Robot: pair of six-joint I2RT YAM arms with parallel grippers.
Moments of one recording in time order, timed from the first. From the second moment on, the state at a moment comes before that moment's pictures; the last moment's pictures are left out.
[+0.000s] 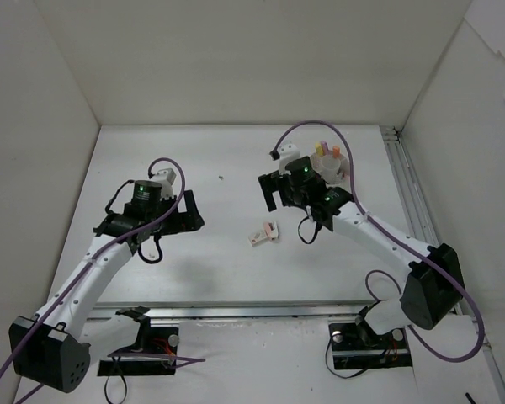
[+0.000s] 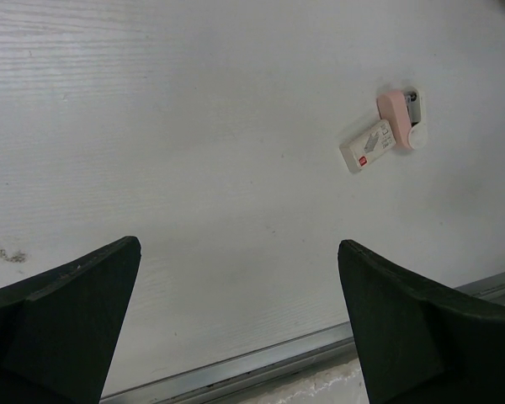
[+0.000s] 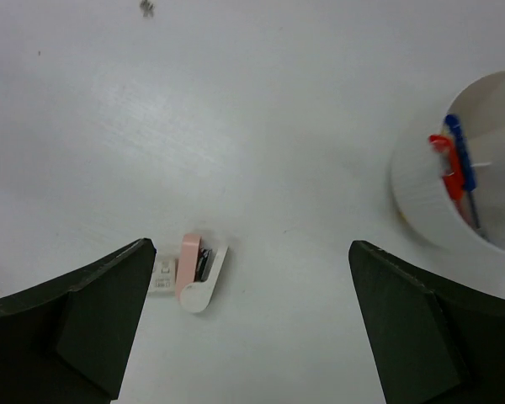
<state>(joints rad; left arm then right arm) -0.31 1.09 0.95 -0.63 0.14 -0.42 0.61 1.44 1.15 -0.26 0.21 0.03</state>
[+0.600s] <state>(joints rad) -0.42 1.02 0.82 -0.61 0.09 -0.49 0.72 1.72 1.04 -0.27 0.20 0.22</state>
